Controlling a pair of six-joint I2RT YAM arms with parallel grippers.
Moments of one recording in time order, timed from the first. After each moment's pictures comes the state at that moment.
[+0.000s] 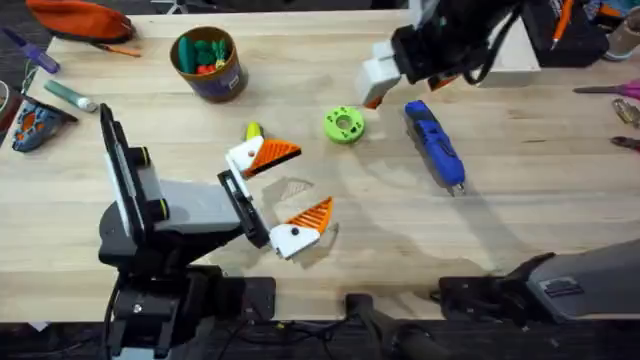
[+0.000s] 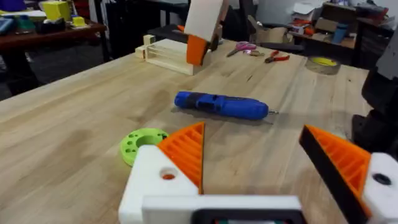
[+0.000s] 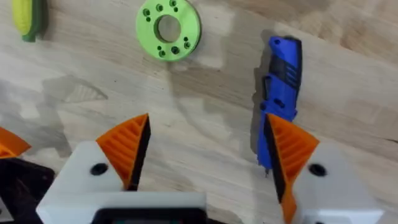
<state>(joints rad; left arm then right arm) -0.04 0.01 0.01 -0.10 1.00 0.01 0.51 1.66 1.66 -1.32 0.01 0.22</state>
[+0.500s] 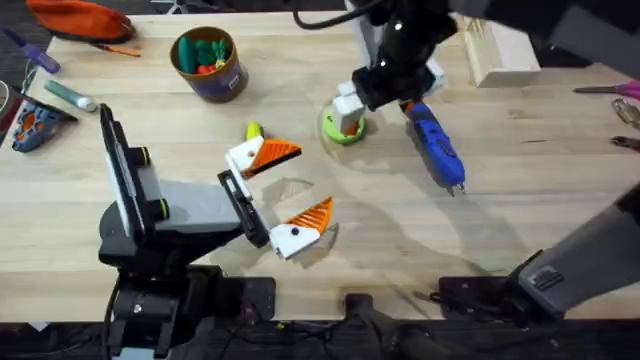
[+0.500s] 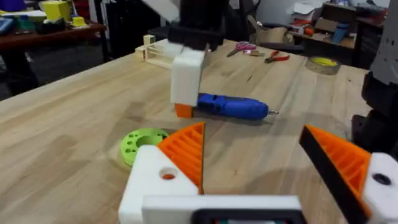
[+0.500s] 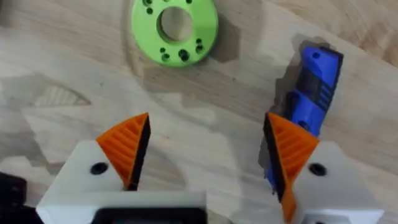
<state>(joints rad) -0.04 0.01 0.01 -0.10 1.00 0.01 0.59 1.86 1.66 -1.28 0.05 0.21</state>
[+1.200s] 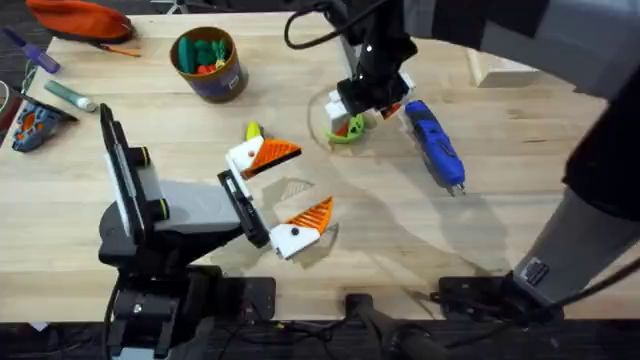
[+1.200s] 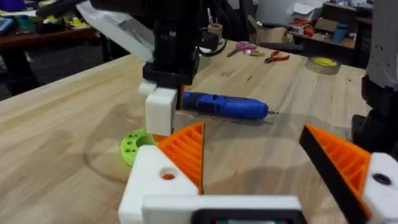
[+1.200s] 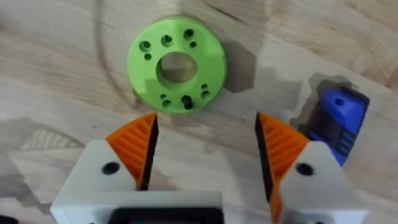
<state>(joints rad) -0.04 0.01 0.01 -0.10 1.00 0.01 0.59 2.01 1.66 -1.15 0.06 0.21</state>
